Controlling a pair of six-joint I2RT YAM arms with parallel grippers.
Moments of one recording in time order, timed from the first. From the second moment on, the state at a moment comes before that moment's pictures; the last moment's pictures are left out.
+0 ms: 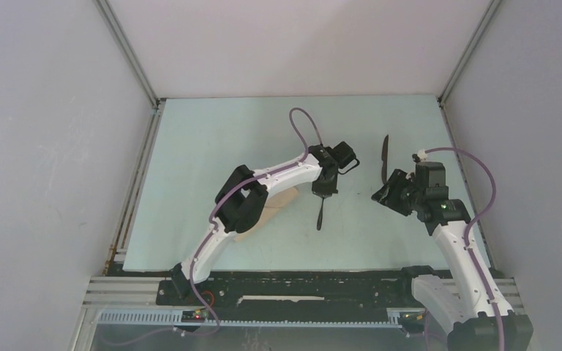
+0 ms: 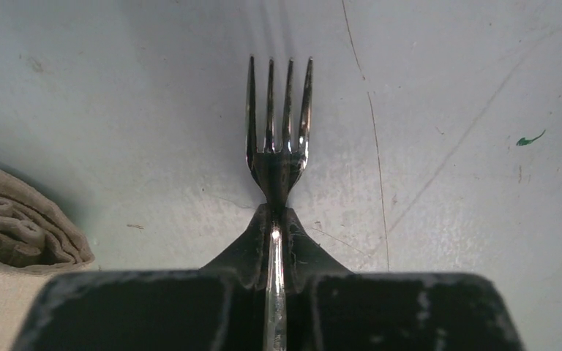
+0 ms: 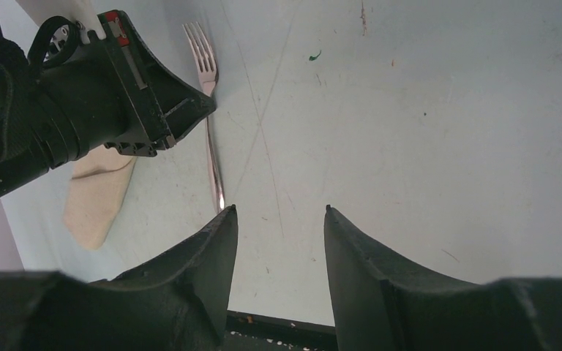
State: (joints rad) left arm -0.91 2.36 2.00 -0.90 -0.18 -0.76; right arm 0.06 0.87 0.73 -0.66 -0.22 0.53
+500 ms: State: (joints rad) left arm -0.91 1.95 1.76 -0.84 -0.12 -0.25; right arm 0.03 0.85 0.73 -0.65 -0.22 0.53
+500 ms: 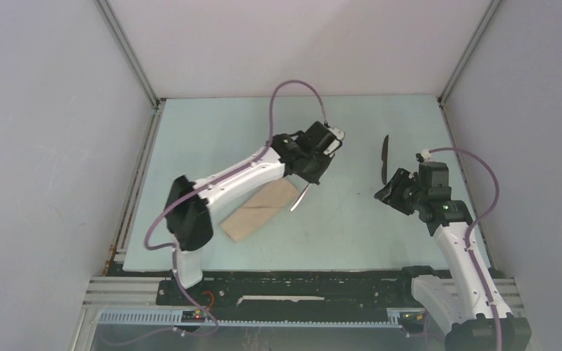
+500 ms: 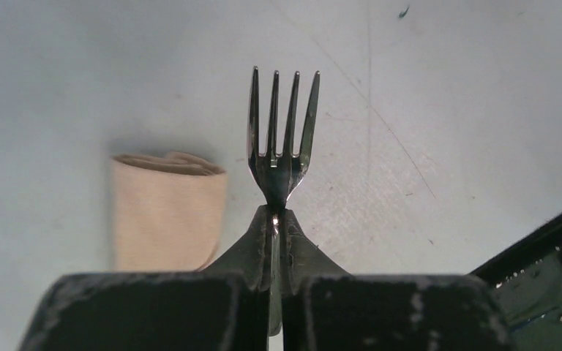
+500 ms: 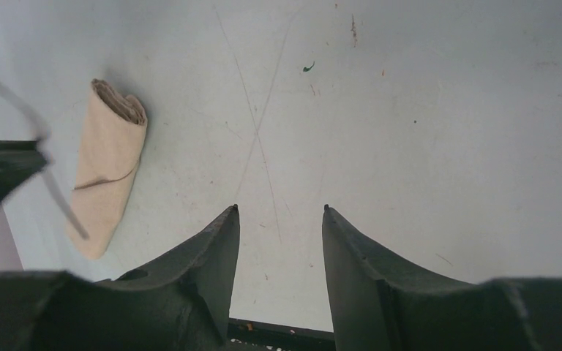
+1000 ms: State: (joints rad) left arm -0.64 1.77 1.38 -0.60 0.01 0.12; right arm 0.03 0.83 0.72 -0.65 -0.23 0.53
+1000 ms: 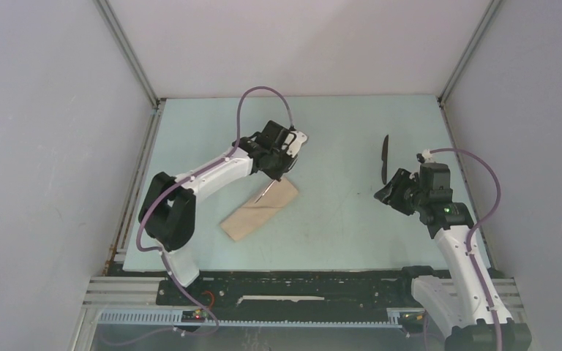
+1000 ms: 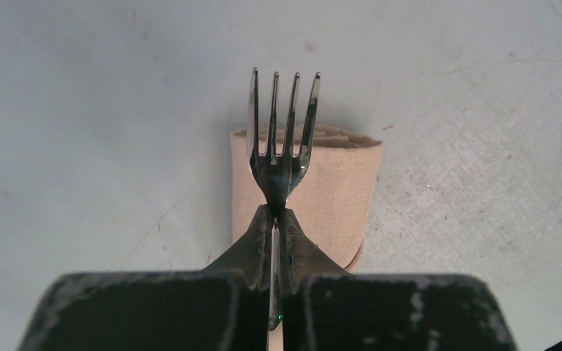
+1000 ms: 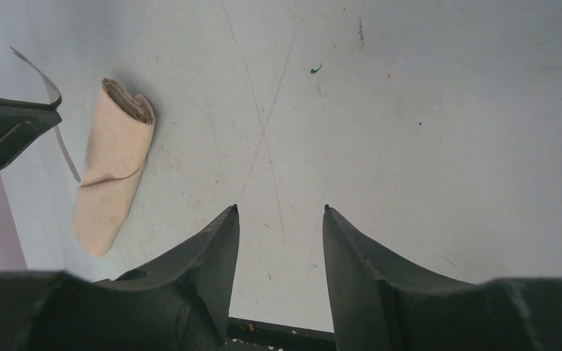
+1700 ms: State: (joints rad) left arm -0.65 1.79 1.32 -0.47 0.07 0.17; right arm 0.07 0.79 0.72 -0.64 -0.25 0.51
